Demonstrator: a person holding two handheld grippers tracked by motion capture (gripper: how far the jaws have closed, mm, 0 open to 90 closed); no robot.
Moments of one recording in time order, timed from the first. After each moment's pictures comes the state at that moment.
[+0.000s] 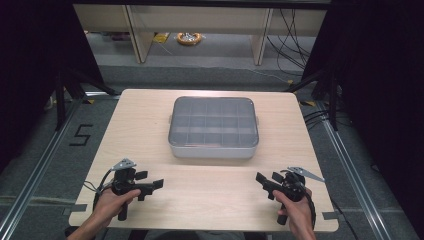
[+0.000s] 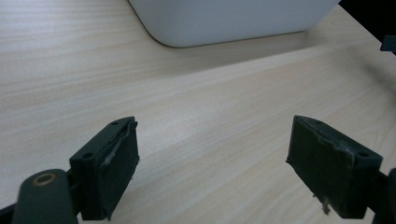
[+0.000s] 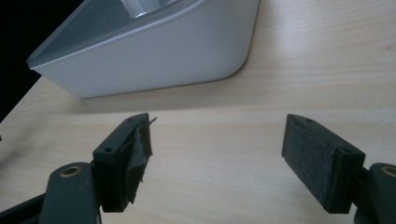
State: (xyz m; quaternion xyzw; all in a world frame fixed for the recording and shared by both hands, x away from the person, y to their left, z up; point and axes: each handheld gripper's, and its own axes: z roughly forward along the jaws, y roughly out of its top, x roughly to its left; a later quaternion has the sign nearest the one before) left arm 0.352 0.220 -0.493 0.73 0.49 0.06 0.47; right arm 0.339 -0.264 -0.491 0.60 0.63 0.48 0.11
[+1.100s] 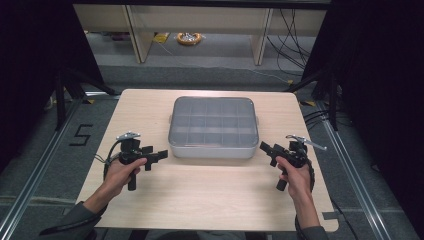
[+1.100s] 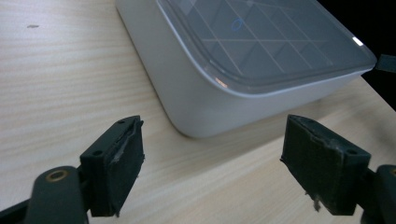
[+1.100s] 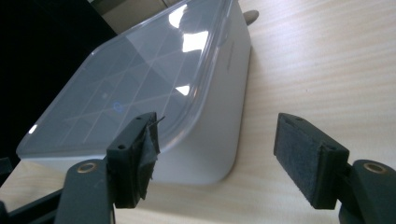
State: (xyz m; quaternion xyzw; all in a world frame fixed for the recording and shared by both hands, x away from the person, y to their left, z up) left arm 0.427 0.211 -0.468 0.70 0.52 0.06 0.49; right arm 0.417 -0.274 -0.461 0.62 0.58 0.51 0.11
